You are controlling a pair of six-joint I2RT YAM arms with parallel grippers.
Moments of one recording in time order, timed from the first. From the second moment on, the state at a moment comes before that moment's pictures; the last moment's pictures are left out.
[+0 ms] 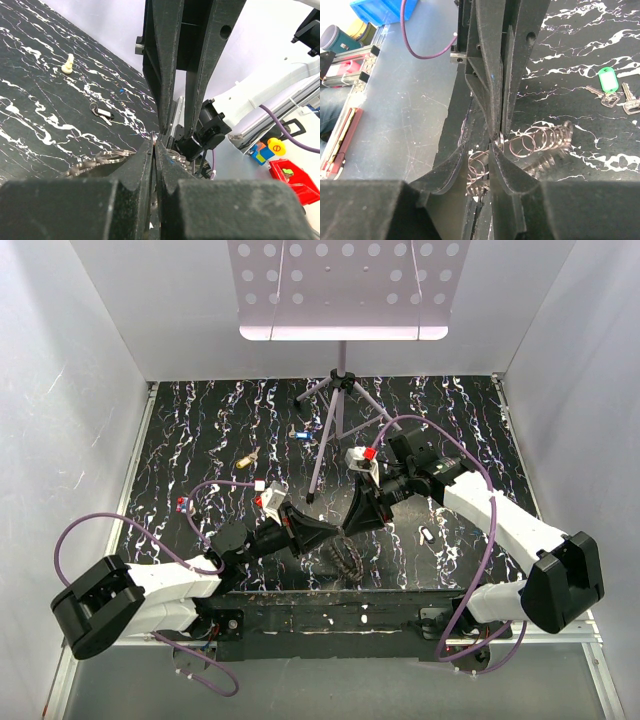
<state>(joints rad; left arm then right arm) -0.88 1.12 0.21 1.13 0.33 -0.65 0.60 1.32 1.06 -0.66 -1.25 -0.45</state>
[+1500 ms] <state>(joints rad) -0.88 1.13 0.20 1.17 0.27 -0.69 0.60 1.34 1.05 -0.56 -1.27 -0.31</state>
